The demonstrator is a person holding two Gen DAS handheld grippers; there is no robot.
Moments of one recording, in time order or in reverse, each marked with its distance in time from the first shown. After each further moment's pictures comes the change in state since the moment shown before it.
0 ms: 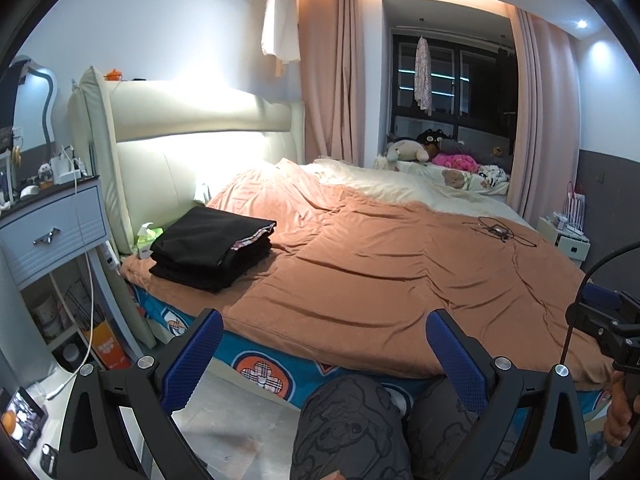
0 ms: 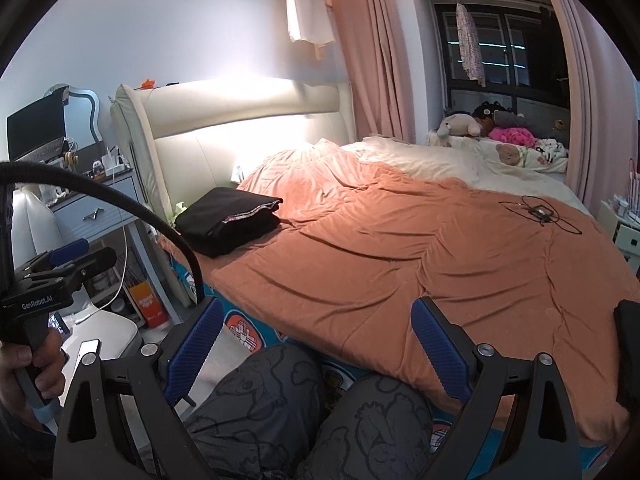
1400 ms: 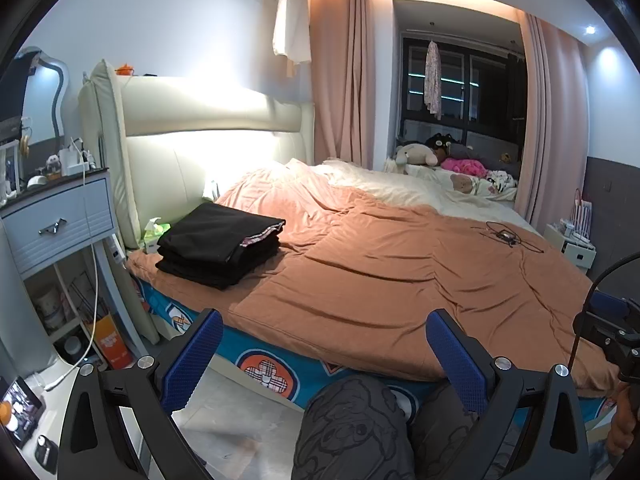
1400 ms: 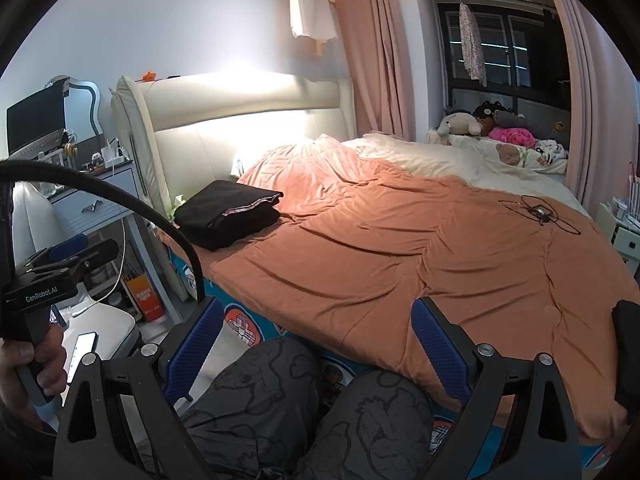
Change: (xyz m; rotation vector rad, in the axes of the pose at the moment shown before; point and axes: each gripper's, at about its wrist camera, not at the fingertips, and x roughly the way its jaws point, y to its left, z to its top) left arm 0.002 0.009 -0.009 -0.029 -0.010 0.022; right arm -0.003 0.009 -0.008 -0.022 0.010 -0.012
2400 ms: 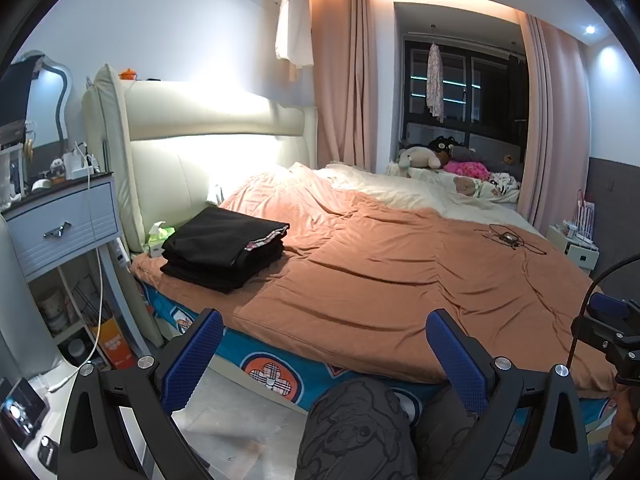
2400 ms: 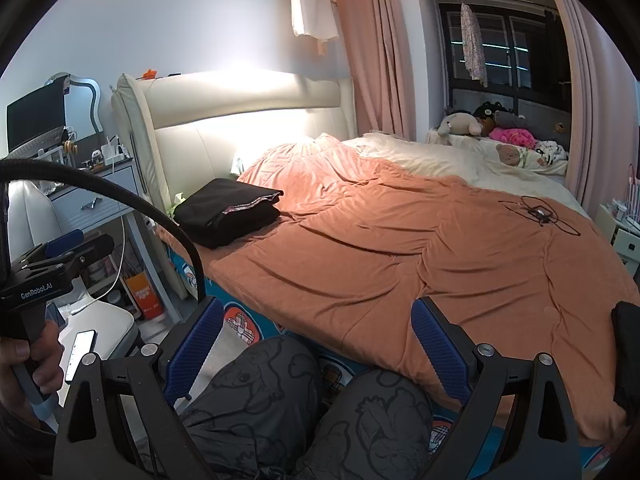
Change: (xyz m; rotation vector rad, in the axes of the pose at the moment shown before) left arm -0.003 0.002 0.002 0.005 -0.014 0.010; right arm 0.001 0.002 0.001 -0.008 0.004 -0.002
